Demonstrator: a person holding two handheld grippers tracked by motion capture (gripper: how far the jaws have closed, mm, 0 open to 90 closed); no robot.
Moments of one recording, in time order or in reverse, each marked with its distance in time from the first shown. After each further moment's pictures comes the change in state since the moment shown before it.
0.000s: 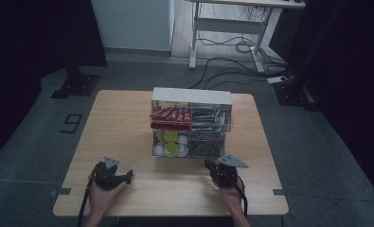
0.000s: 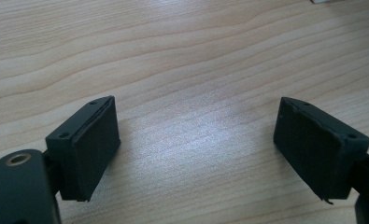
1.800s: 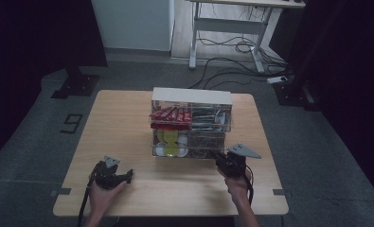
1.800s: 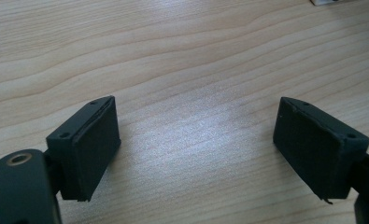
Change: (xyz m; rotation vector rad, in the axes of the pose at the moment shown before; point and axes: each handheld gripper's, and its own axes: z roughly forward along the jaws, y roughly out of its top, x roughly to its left) left arm 0.000 0.002 0.001 0.001 0.000 0.000; right arm -0.008 0.047 -0.026 -0.109 0.049 0.047
